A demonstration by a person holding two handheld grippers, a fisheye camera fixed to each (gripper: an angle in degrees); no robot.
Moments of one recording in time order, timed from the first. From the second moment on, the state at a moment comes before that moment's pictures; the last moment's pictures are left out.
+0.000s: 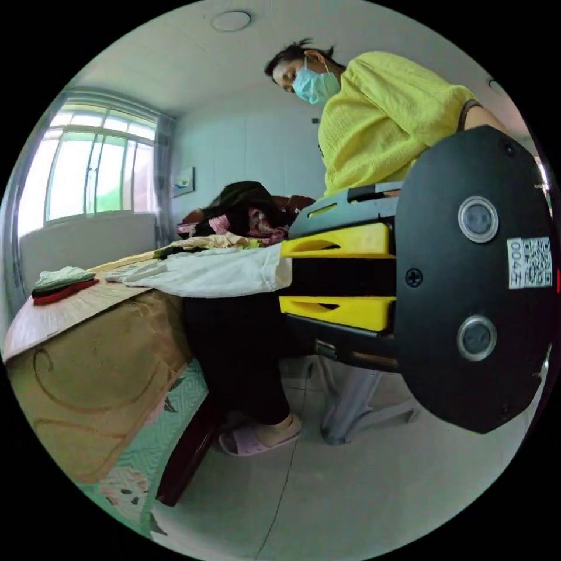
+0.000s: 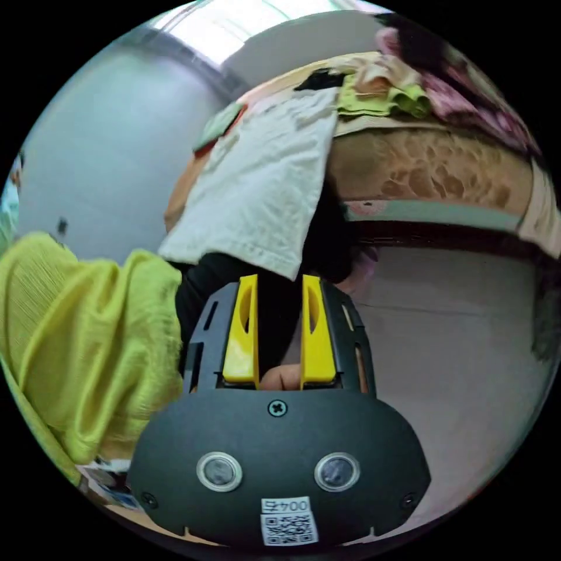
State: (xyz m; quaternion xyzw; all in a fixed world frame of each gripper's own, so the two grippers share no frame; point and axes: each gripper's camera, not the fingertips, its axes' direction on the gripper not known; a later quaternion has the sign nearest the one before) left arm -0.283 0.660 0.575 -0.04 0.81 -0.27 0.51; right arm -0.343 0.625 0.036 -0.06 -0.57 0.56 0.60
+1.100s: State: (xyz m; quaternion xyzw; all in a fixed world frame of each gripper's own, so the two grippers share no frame) left arm -0.276 0.627 0.564 -0.07 0.79 -0.27 0.55; right arm -0.376 0.785 0.095 0.09 -0.64 0.72 0.26
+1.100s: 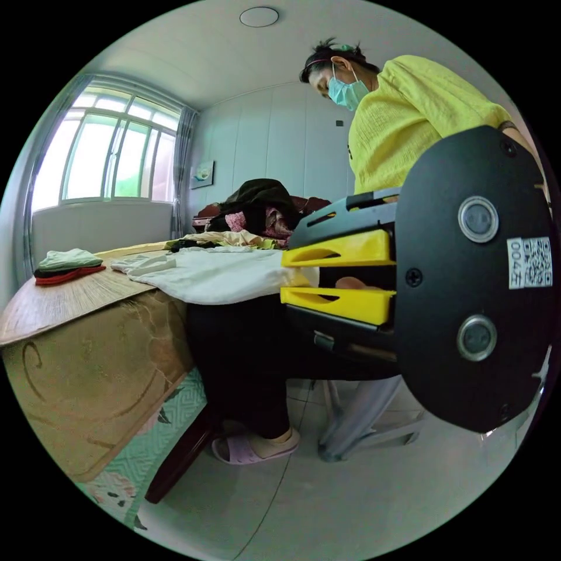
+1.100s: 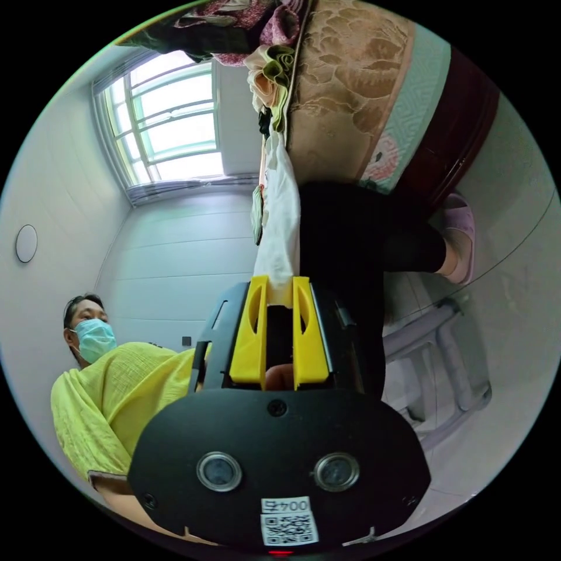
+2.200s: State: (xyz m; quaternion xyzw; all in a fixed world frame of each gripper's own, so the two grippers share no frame) left arm -0.380 0.533 0.541 0.06 0.82 -0.33 0.46; right arm -0.193 0.804 0.049 0.22 -0.57 0.76 0.21
